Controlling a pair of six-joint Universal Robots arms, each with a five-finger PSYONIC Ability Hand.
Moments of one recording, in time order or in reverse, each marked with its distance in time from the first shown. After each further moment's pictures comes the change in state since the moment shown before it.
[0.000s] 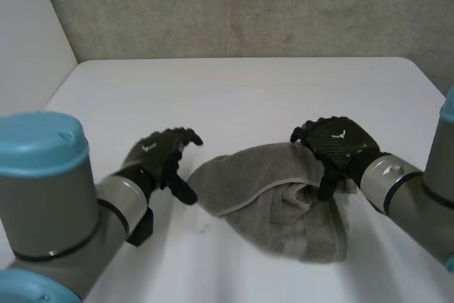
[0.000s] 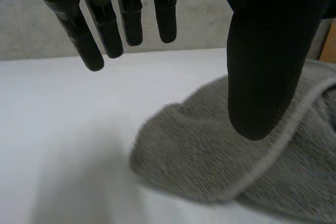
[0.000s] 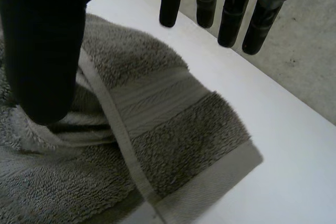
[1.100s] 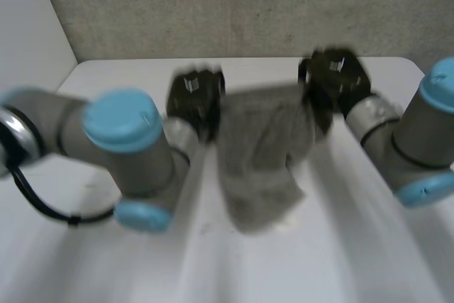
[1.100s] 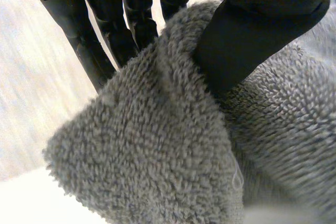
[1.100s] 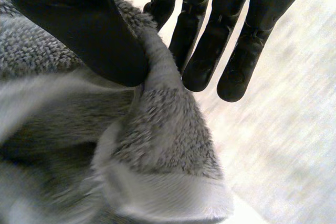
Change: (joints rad) left arm -0.064 -0.346 0.445 0.327 -0.078 0.295; right arm -0.004 0.194 -0.264 -0.398 0.000 0.102; left_hand 0.751 0.822 0.819 0.828 0.792; right_hand 1.072 0.945 0.944 0.952 0.937
